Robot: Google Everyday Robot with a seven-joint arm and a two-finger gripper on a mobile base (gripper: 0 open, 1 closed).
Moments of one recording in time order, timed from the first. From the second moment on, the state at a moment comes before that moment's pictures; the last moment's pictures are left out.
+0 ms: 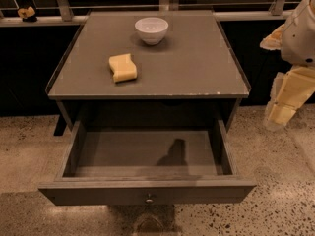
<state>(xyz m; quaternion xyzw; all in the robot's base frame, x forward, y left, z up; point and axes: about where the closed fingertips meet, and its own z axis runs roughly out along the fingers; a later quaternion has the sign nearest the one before) 0.438 -0.217 0.976 -0.60 0.78 -0.03 0.16</state>
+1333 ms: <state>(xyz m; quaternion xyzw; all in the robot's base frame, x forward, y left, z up) 0.503 -0.147 0.971 -0.66 0.73 -0.08 0.14</state>
